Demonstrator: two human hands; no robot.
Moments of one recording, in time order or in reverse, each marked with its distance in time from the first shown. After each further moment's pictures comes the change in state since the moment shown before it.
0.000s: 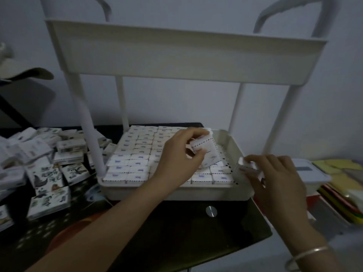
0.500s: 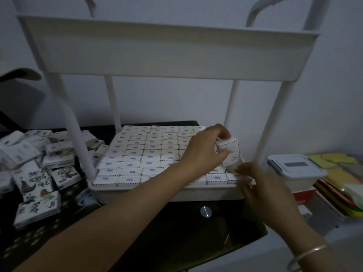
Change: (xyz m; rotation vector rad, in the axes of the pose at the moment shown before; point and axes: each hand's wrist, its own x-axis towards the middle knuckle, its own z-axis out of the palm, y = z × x) left_hand 0.043 -0.005 0.062 0.232 -0.197 0.139; right_hand -0.008 0.013 0.008 0.035 -0.336 0.106
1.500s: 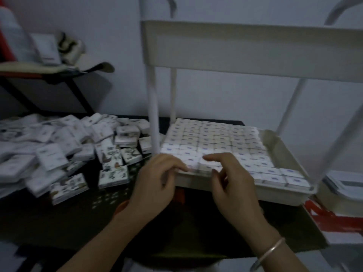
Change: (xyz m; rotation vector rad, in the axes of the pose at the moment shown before) left_hand -0.185 -0.054 -0.131 0.183 0.320 -0.139; right_hand -0.005 -0.164 0.041 0.539 0.134 -0.355
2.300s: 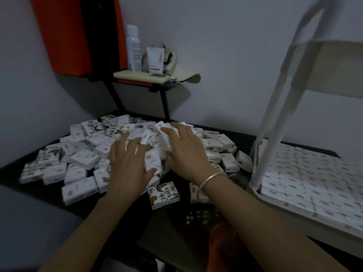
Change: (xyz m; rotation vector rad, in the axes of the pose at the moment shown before) left_hand -0.036 -0.162 -0.196 0.997 0.077 -0.373; right_hand 0.130 -0.166 0.235 -0.159 -0.293 -0.491
